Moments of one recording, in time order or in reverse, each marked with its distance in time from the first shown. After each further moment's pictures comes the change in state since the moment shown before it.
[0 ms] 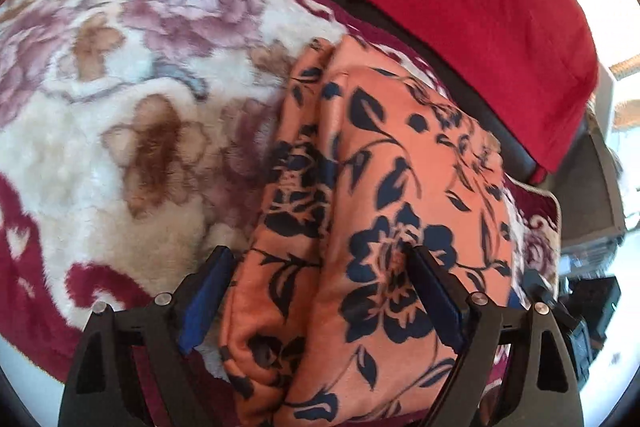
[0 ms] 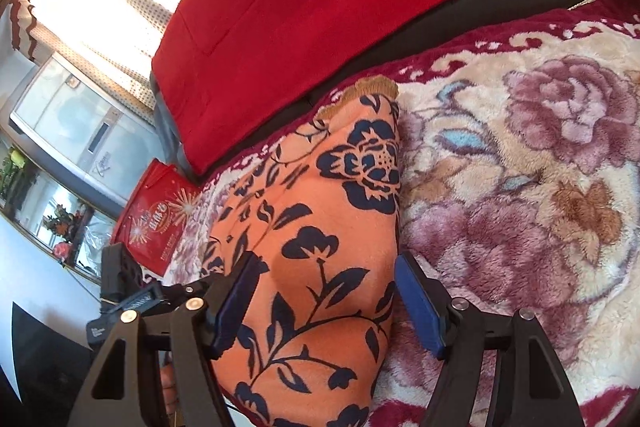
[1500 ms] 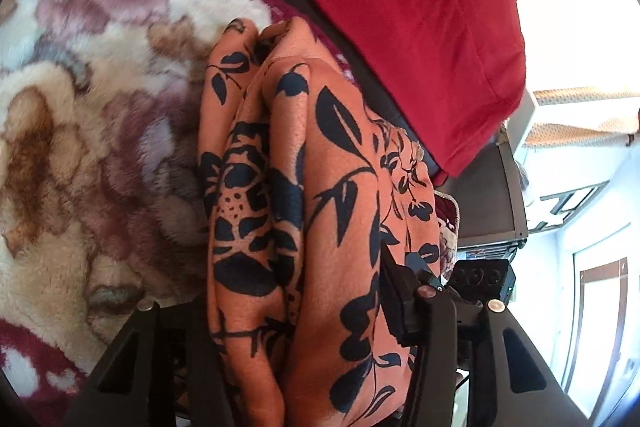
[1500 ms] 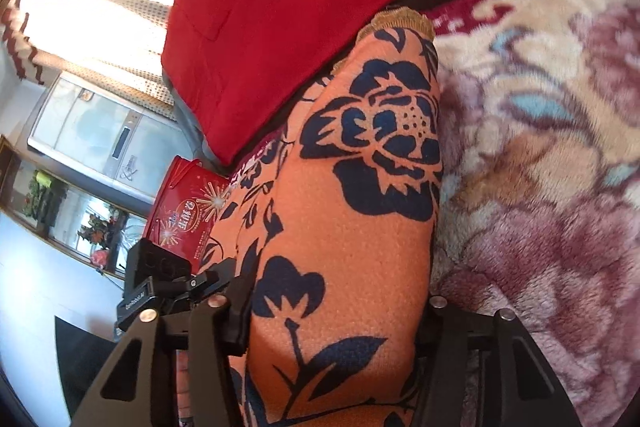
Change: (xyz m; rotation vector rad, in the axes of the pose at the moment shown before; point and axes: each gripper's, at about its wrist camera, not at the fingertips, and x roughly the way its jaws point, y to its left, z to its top) left arm 0.056 -0.025 0.065 -0.065 0.061 -0.424; right arm 0.062 0.006 0.011 0.076 0.082 0.161
